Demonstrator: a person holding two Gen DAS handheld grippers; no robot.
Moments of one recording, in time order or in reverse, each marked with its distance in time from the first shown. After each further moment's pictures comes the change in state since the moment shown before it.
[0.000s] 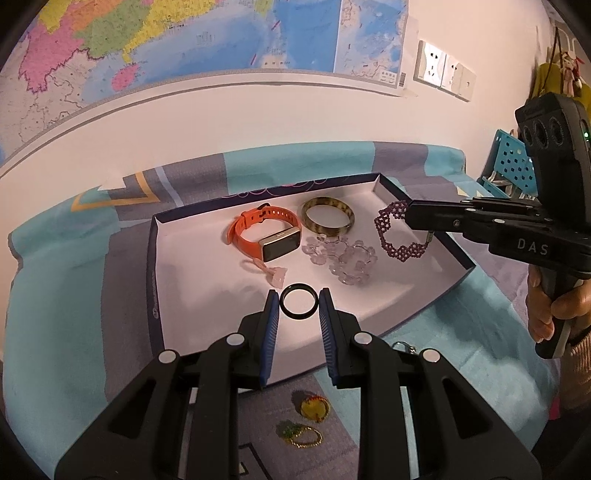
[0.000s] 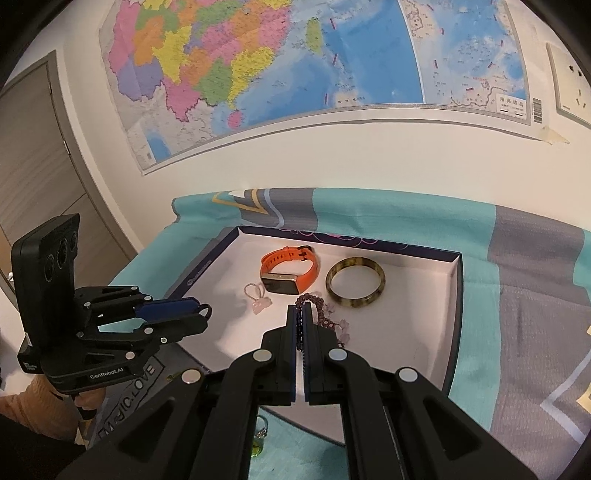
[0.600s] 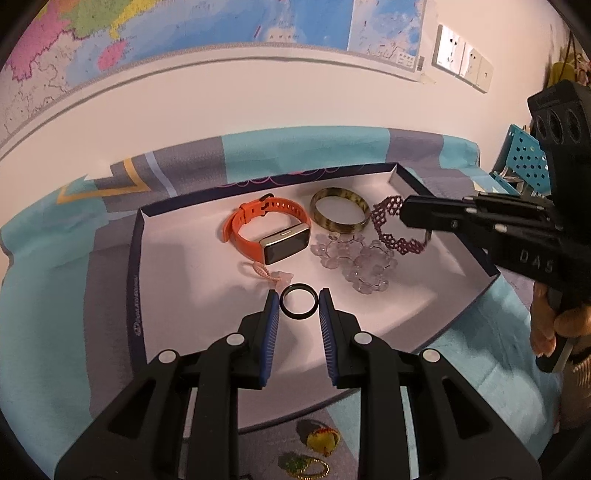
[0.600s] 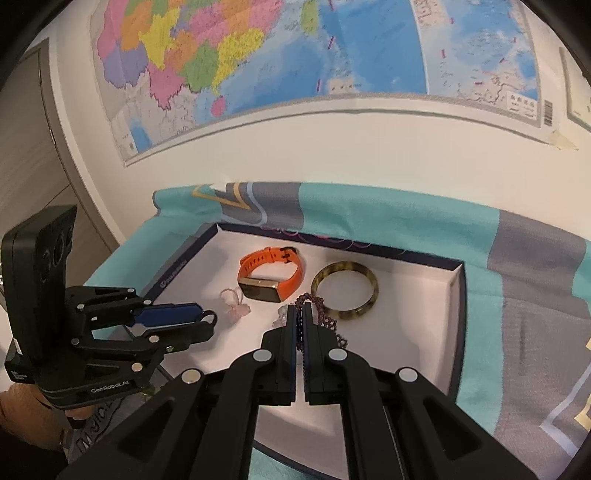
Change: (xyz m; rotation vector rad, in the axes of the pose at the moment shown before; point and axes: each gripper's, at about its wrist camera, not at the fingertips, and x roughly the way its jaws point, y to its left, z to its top) left arm 0.036 0.004 0.008 -0.023 0.060 0.013; right arm 0.029 0.000 0.007 -0.025 0.029 -0.062
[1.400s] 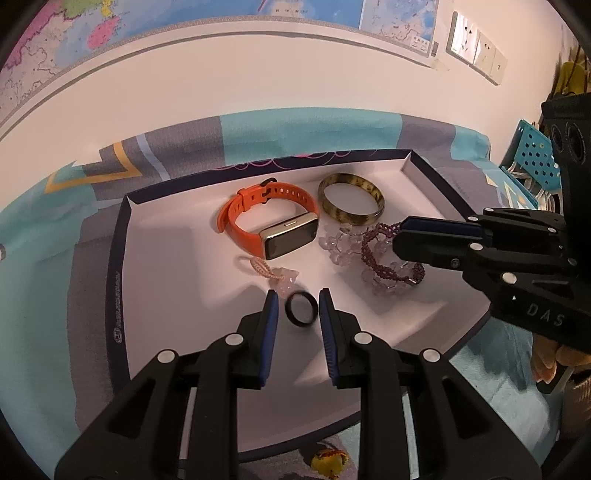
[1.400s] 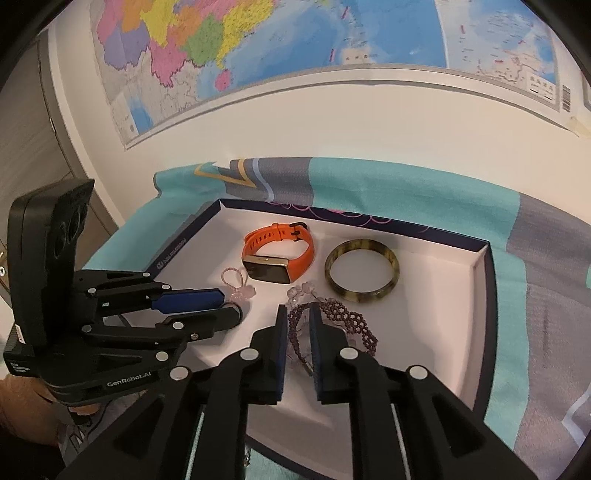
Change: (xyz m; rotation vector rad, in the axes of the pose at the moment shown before) left arm 0.024 0.002 0.001 -0.011 0.037 0.001; right arm 0.015 0.006 -0.009 -0.002 0.050 0.017
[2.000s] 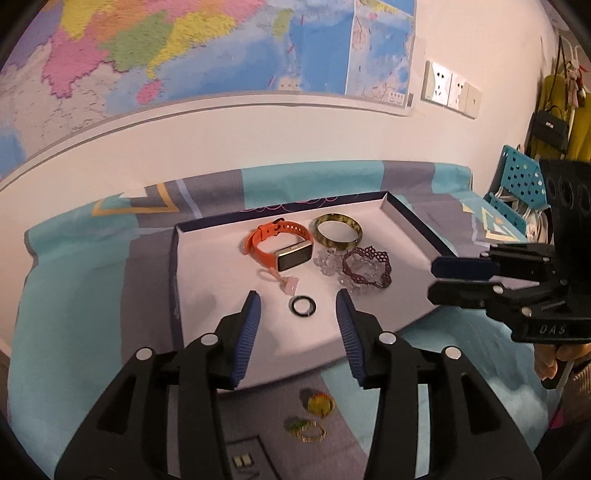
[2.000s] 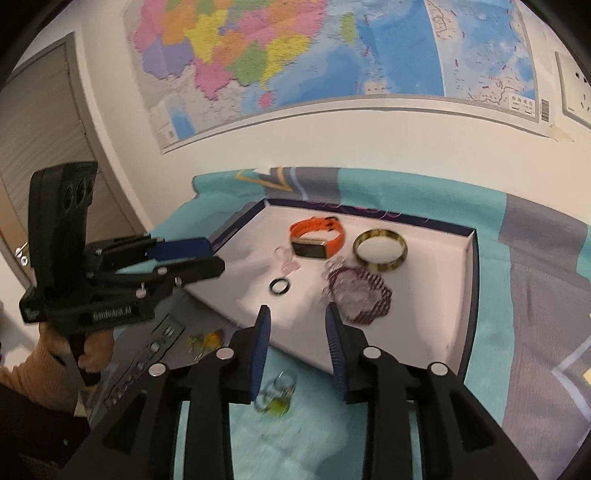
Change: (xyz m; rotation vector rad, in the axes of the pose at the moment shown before) left arm -0.083 -0.002 -0.025 0.003 -0.176 0.030; right arm -0.062 0.018 -0.035 -0.041 -0.038 0.088
